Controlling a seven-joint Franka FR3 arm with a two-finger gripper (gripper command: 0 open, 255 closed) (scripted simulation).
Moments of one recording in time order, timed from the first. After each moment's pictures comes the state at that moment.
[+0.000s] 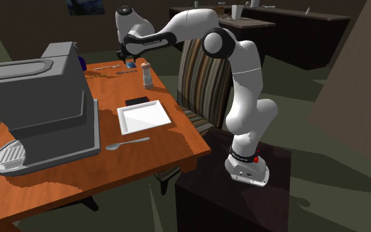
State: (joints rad) arm -0.52 0.42 0.56 -1.39 -0.68 2.16 0.89
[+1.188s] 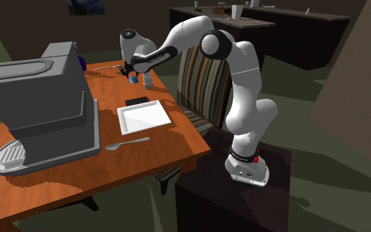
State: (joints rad) arm -0.52 0.46 0.52 -1.56 -0.78 2.34 1.02
